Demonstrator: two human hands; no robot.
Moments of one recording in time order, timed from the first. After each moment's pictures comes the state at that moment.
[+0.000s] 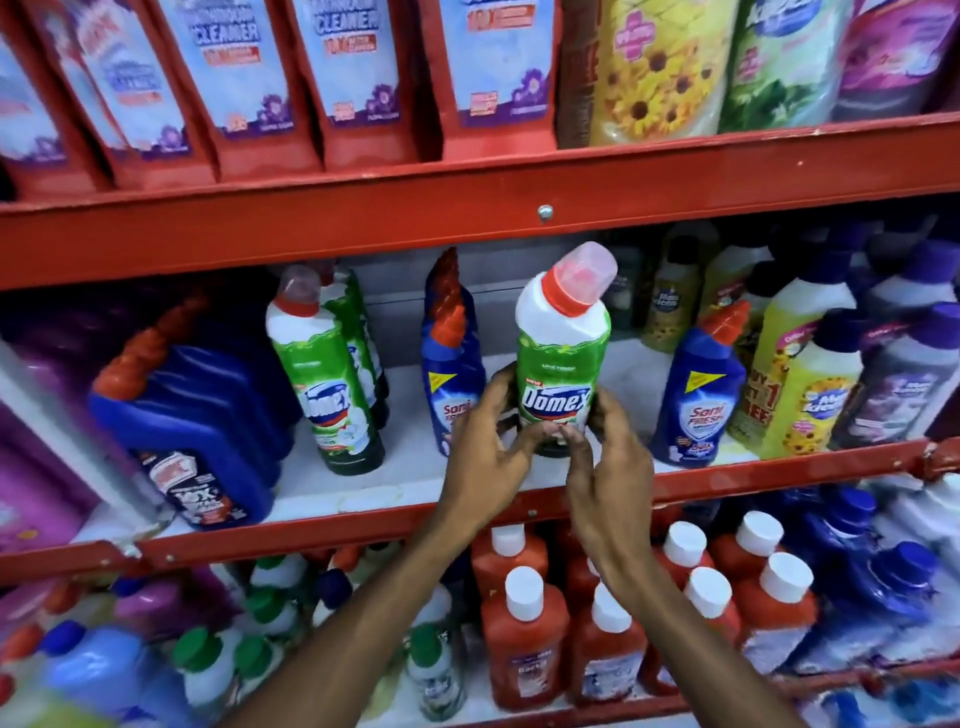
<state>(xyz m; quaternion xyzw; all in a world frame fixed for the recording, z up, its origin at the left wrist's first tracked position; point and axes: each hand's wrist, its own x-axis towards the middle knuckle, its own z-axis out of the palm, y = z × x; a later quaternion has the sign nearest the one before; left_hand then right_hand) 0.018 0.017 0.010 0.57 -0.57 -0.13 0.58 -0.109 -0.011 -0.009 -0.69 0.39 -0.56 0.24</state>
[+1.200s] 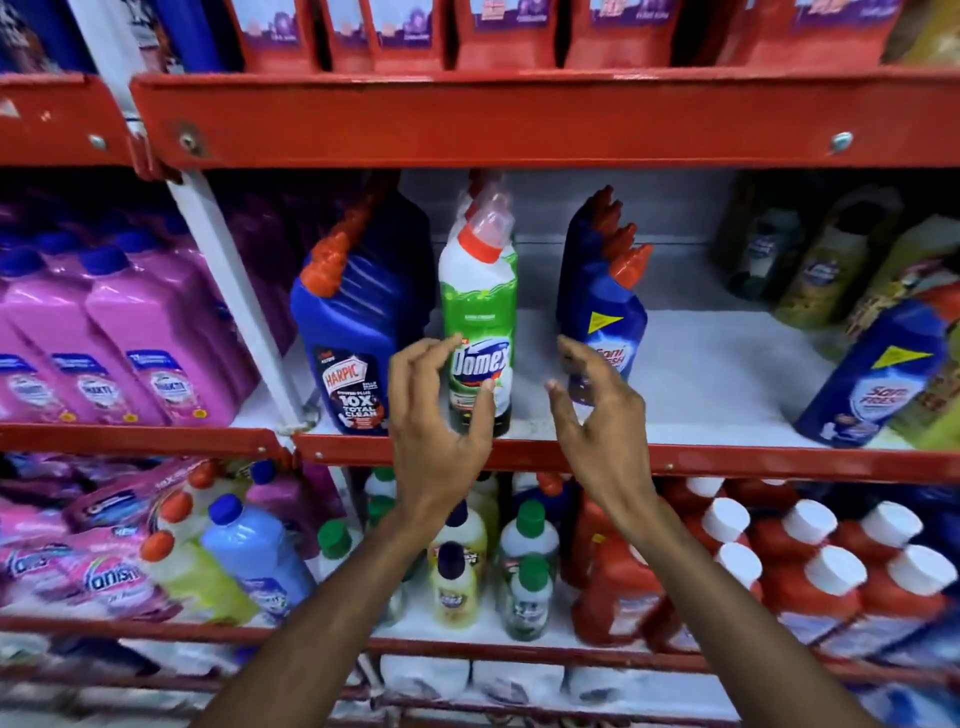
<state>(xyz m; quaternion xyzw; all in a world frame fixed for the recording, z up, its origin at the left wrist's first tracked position) 0.149 0.153 -0.010 0.64 -0.45 0.20 0.59 0.017 0.052 -0.008 -0.78 0.29 -0.48 0.26</state>
